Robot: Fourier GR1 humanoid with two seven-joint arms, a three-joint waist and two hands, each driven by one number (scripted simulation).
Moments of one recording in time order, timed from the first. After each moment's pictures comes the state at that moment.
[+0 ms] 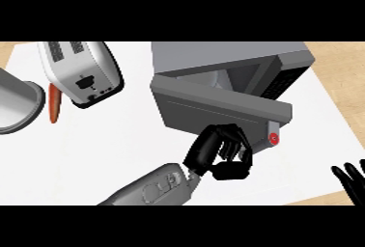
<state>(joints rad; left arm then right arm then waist) -0.69 0.00 -0.95 -1.07 0.35 0.57 -0.19 0.47 -0.39 -0.05 -2.08 -0.54 0.52 -0.31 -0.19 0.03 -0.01</state>
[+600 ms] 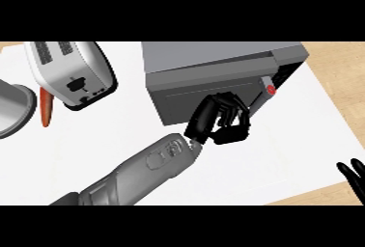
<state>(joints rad) -0.88 0.00 -0.87 -0.90 0.55 0.59 -0.25 0.45 -0.42 -0.06 -2.15 -0.61 0.47 -0.21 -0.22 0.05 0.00</state>
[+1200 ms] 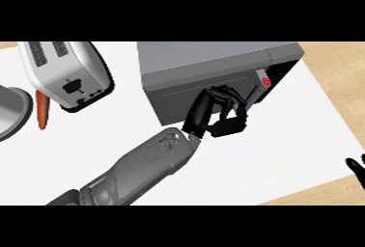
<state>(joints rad) -0.91 0.00 -0.85 -0.86 0.71 0.56 -0.36 0.42 -0.45 -0.09 -2.19 -0.67 0.44 -0.16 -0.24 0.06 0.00</state>
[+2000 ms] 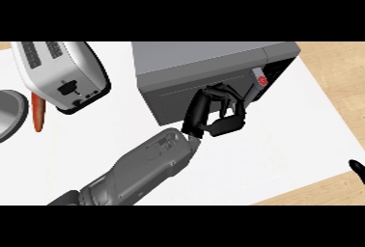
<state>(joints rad) -0.90 0.00 -0.85 -0.86 0.83 0.60 -0.48 0.39 -0.49 -0.09 -2.22 -0.75 0.47 -0.13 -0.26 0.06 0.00</state>
